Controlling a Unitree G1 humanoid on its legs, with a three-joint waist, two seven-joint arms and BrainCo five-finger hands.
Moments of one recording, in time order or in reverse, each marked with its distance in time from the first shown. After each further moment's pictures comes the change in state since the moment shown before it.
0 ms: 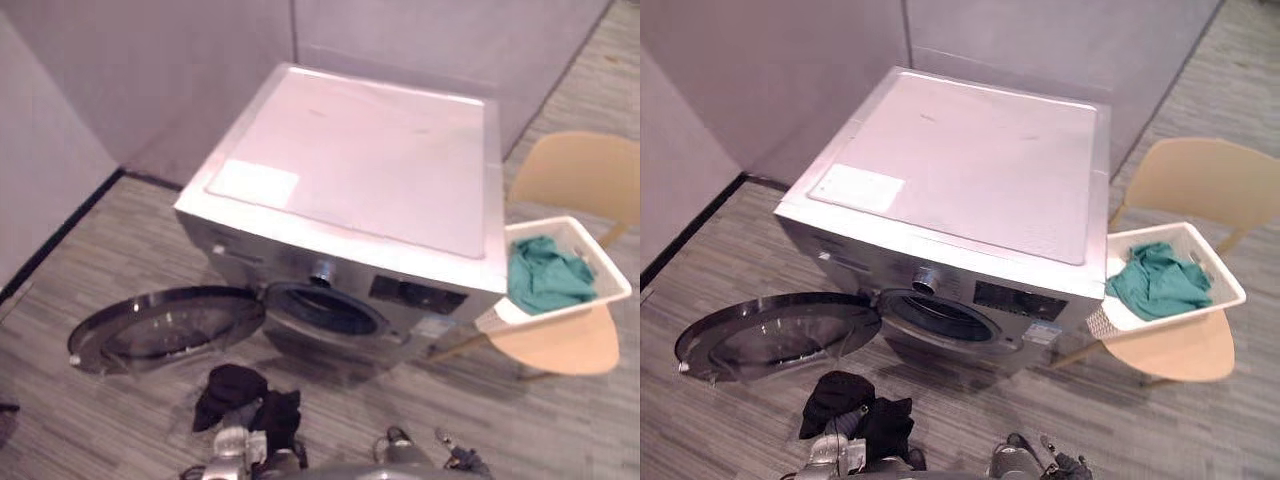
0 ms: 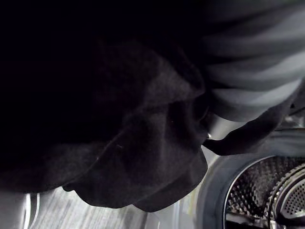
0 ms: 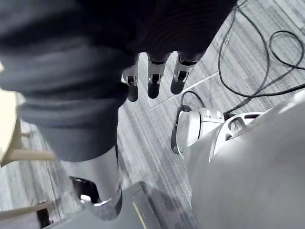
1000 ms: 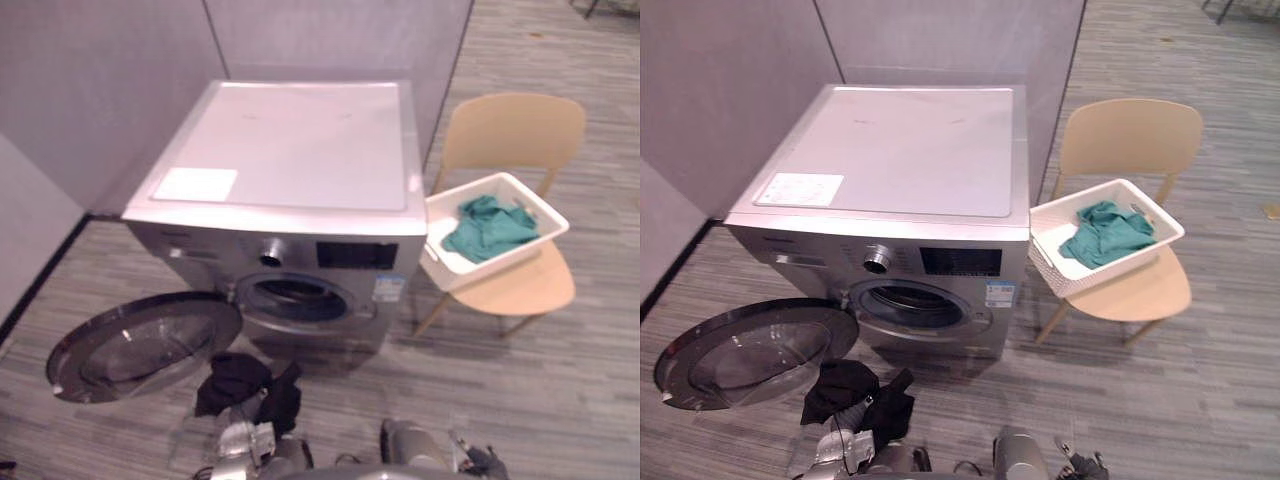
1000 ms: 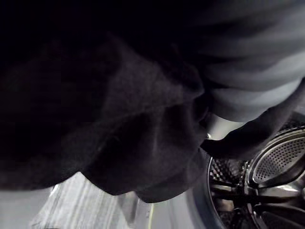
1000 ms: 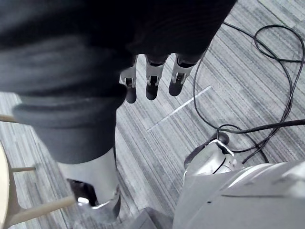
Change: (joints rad) left arm 0.071 -0.086 0.084 -0.140 -0.014 0.010 -0.015; right arm 0.048 -0.009 0.049 -0.090 -0.009 -0.015 0.001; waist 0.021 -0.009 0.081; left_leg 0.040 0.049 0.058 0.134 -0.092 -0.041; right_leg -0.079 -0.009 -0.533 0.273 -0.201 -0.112
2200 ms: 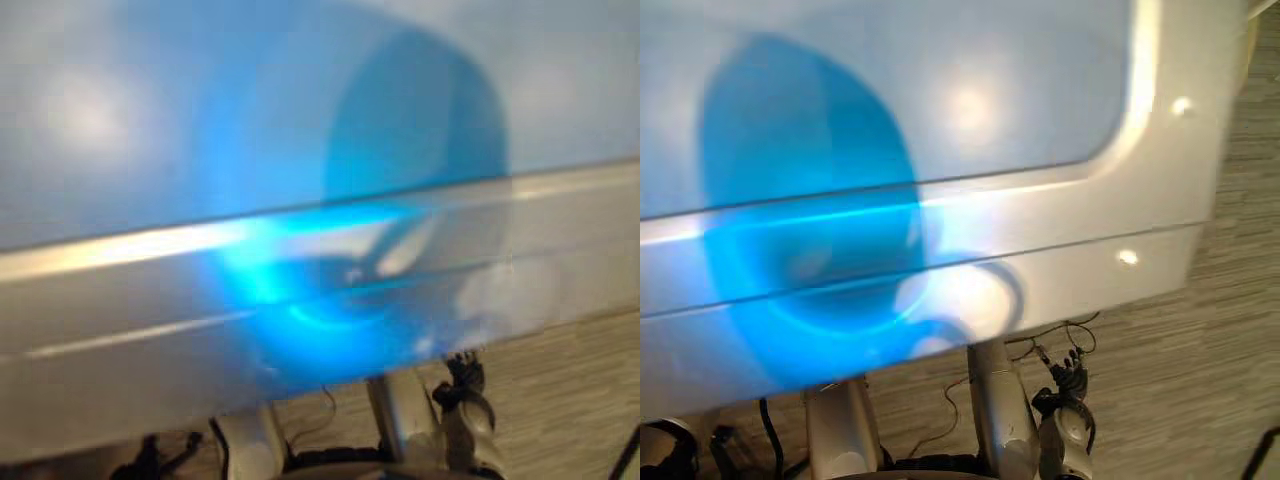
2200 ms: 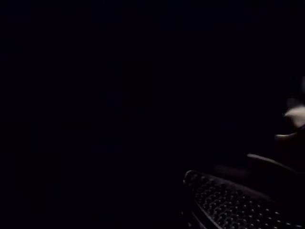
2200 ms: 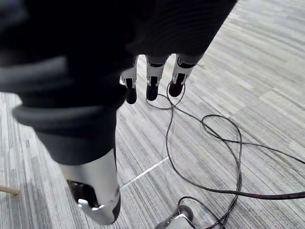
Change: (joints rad) left arm -1.270 0.522 -0.114 0.029 -0.314 -0.031 0.175; right arm -0.062 0.021 0.271 -0.299 0.176 -0.161 -0.061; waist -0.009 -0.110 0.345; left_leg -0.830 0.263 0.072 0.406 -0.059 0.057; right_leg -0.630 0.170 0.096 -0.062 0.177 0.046
